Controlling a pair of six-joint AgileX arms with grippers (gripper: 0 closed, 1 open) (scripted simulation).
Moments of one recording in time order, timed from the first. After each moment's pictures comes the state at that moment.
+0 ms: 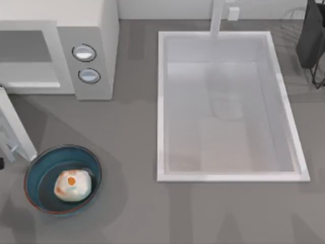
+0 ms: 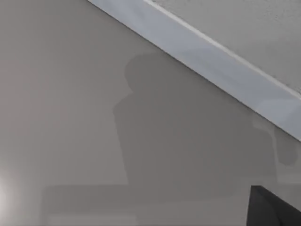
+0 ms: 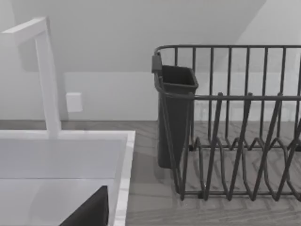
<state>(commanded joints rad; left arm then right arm) 0.31 1.15 0.40 -0.09 0.23 0.24 0.00 0.00 0.00 0.00 0.00 0.00</state>
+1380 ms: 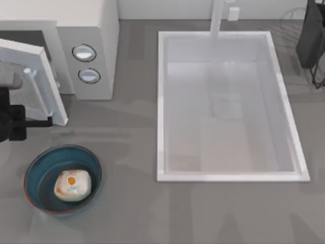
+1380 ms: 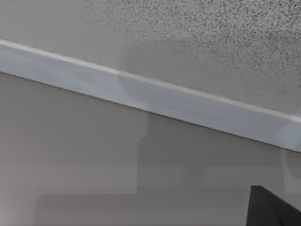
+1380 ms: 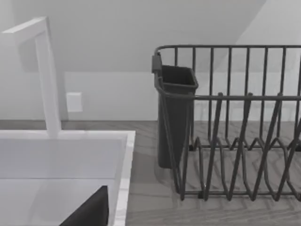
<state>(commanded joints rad) -0.01 1.53 0.62 0.11 0.02 0.01 0.00 0.00 0.00 0.00 0.00 0.00</state>
